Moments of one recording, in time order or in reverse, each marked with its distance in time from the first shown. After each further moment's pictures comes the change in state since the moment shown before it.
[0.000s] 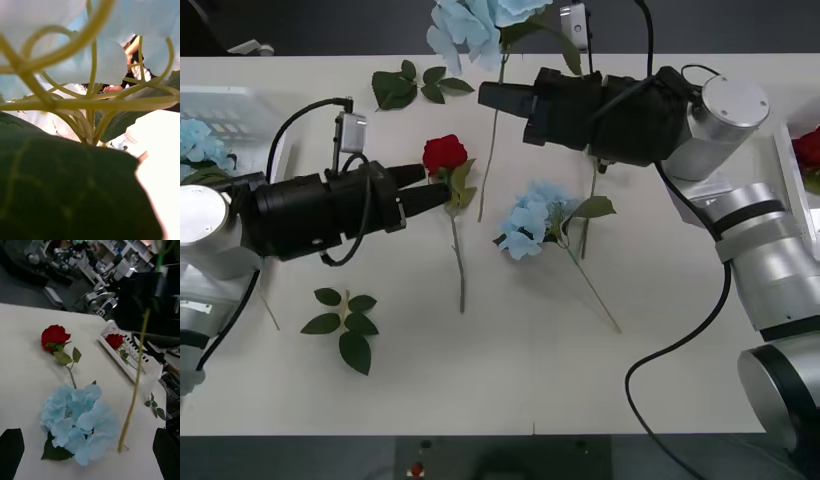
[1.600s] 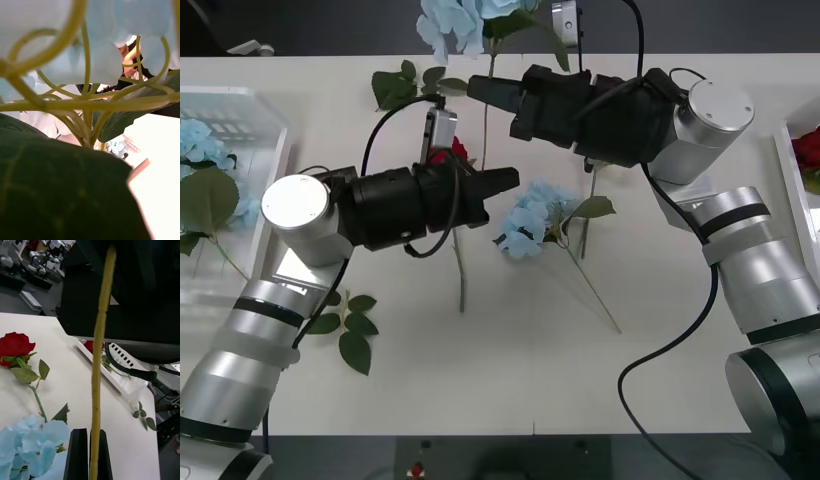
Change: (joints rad) right arm 0.000 0.029 0.000 0.003 -0.008 -0.040 0.000; left arm -0.131 -0.193 -0.092 0.133 -0.091 -0.024 -0.043
